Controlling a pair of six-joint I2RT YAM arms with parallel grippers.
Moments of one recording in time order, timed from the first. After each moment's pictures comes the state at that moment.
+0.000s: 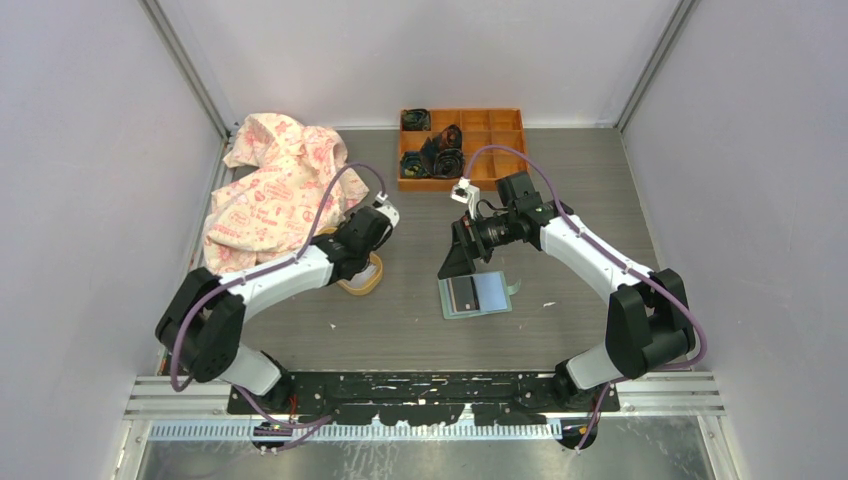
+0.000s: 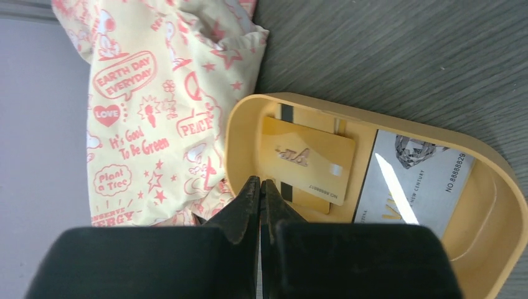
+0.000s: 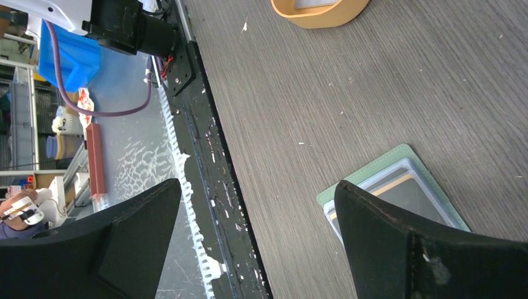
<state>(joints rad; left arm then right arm) -0.68 1.52 0.90 -0.30 -0.66 0.29 0.40 1.47 1.05 -0.53 -0.99 -0.07</state>
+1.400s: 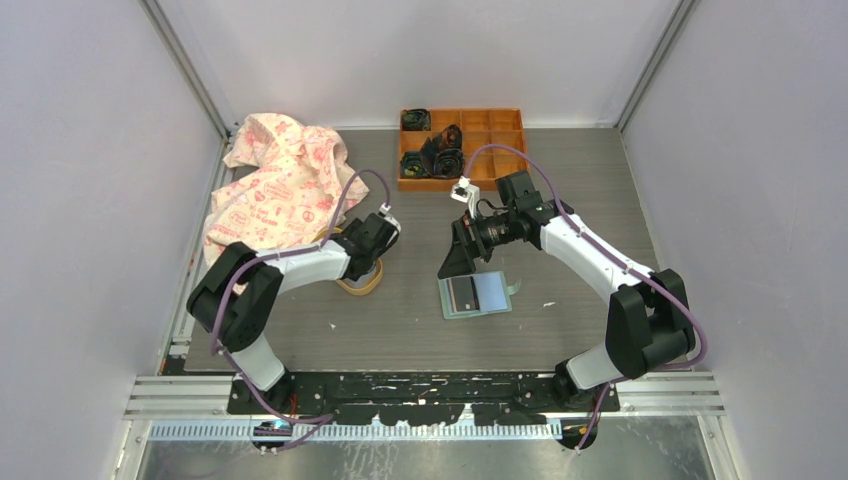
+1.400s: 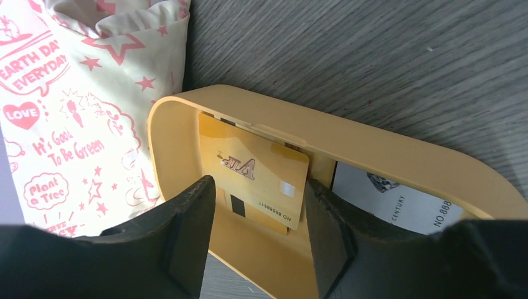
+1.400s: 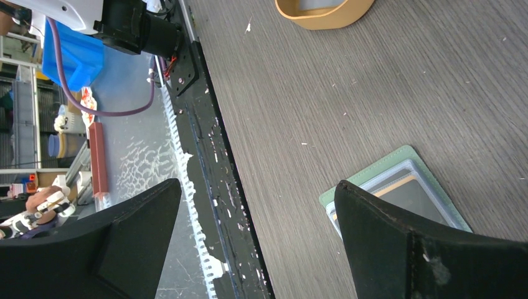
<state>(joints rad) -0.65 1.68 0.91 -0.30 -0.60 0.23 0.40 1.47 1.06 -0.55 -1.00 -0.08</state>
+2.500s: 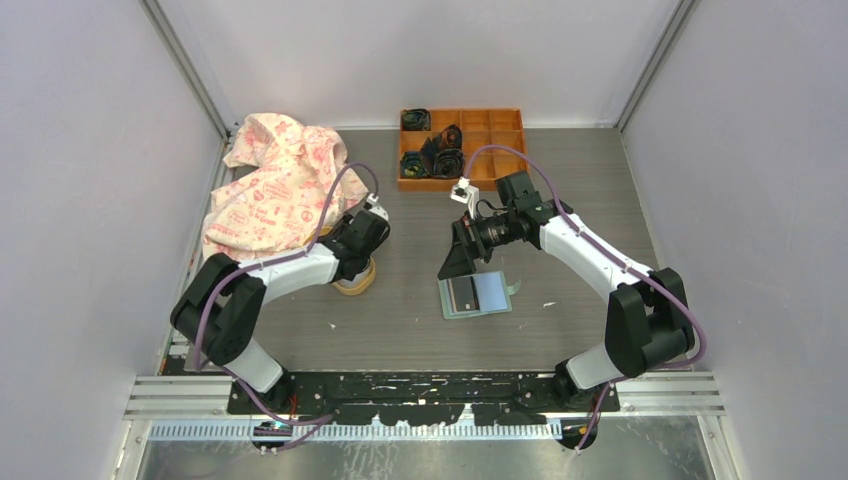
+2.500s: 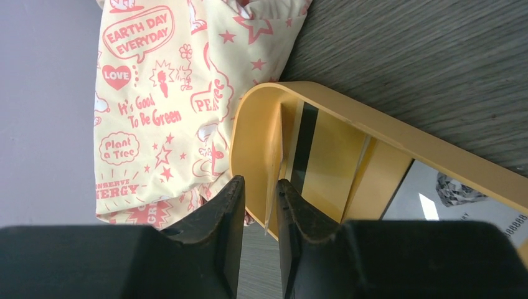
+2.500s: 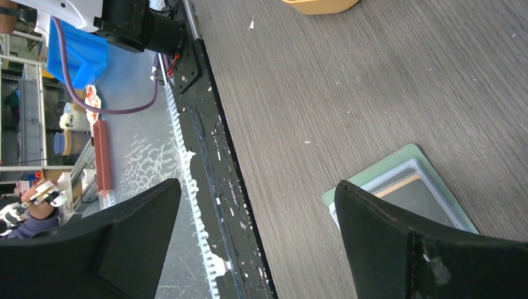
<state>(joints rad) -0.64 1.59 0.87 -0.23 -0.79 0.27 0.40 1.47 1.06 -0.56 -1.01 -0.08</state>
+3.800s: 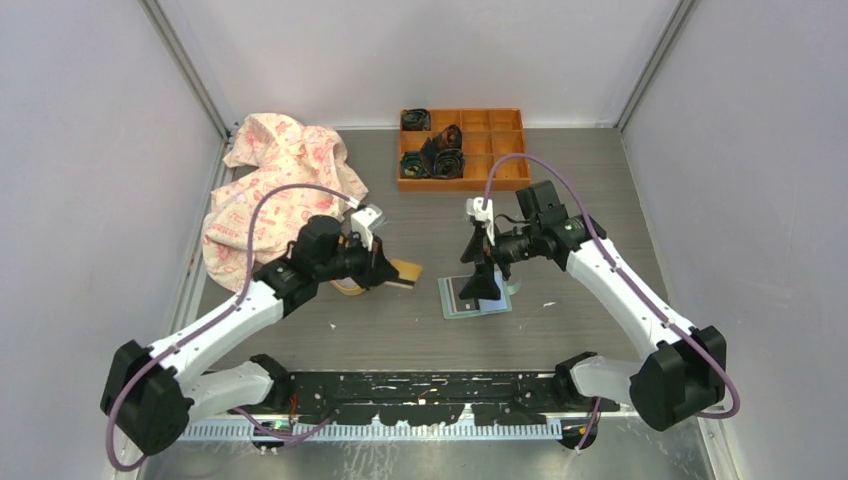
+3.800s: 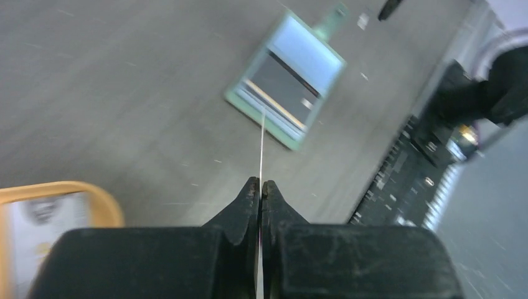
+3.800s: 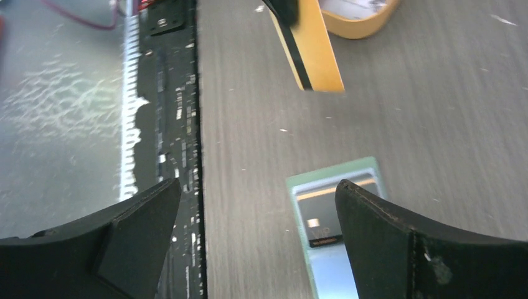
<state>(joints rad) -0.61 1.04 0.74 -0.19 0.33 -0.18 0.39 1.22 1.01 -0.70 -0.96 -0.52</state>
